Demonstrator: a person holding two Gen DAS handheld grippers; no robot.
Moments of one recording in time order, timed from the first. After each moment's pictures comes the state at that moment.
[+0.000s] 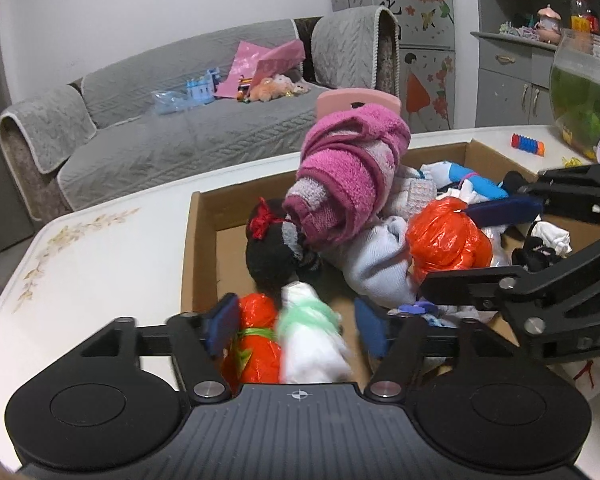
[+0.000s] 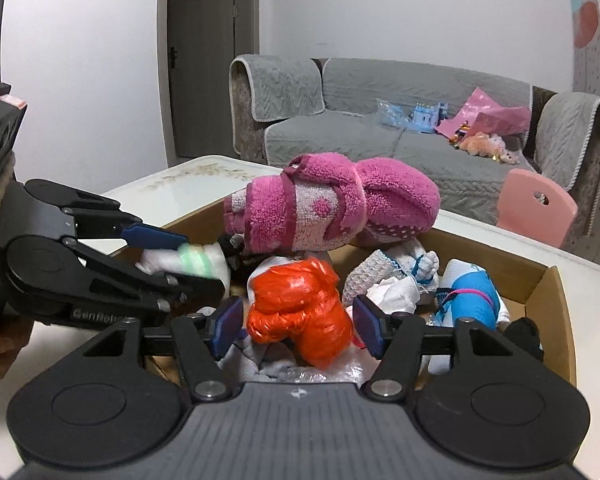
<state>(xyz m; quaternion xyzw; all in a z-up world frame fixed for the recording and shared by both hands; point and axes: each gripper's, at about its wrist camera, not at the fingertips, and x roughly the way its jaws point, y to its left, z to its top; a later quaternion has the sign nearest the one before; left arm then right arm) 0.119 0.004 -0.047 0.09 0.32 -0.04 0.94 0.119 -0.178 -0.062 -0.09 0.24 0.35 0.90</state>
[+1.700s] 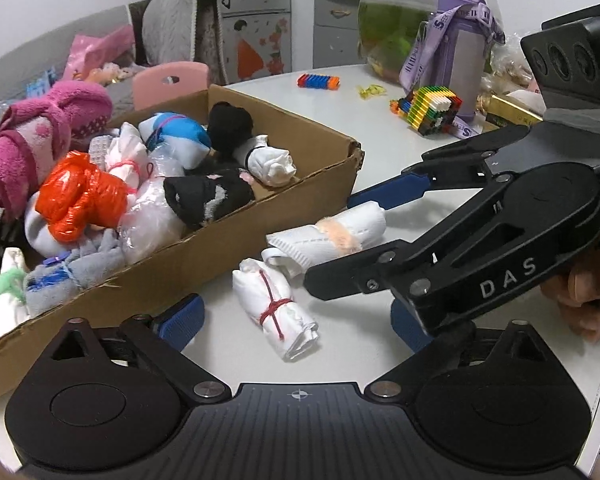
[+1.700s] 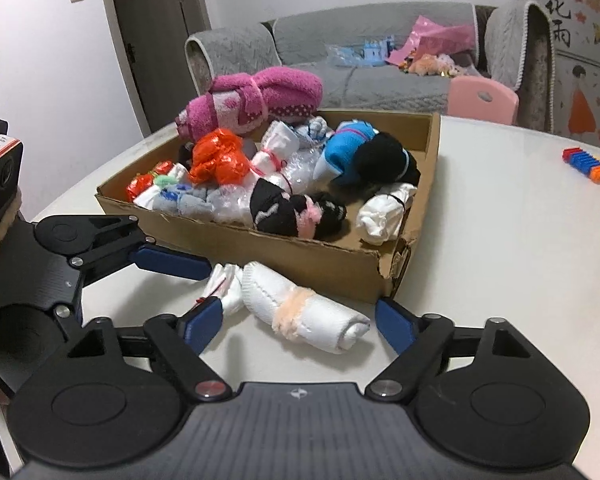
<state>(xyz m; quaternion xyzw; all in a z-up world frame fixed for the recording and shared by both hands) 0.063 -0.130 -0.079 0.11 0.36 -0.26 0.89 0.078 -0.285 -0.095 -0.02 0.34 0.31 0.89</state>
